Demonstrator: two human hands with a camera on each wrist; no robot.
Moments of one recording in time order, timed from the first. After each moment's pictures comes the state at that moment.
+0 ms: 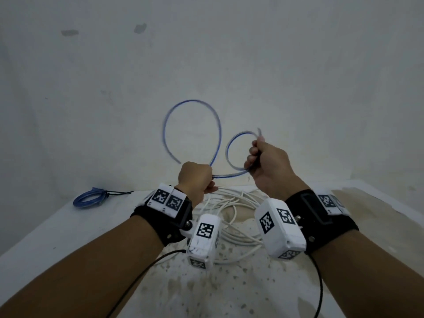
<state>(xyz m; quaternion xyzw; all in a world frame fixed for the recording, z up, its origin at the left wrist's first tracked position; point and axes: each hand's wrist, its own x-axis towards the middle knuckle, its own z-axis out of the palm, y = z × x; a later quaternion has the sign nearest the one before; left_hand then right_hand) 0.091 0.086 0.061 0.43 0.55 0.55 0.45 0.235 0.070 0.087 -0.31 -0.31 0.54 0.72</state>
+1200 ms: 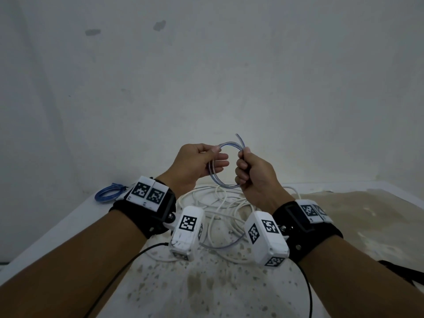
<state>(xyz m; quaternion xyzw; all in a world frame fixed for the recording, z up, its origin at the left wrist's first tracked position) 0.032 0.080 0.082 0.57 0.38 0.56 0.47 0.183 0.088 0.050 -0.27 -0.39 0.61 0.63</state>
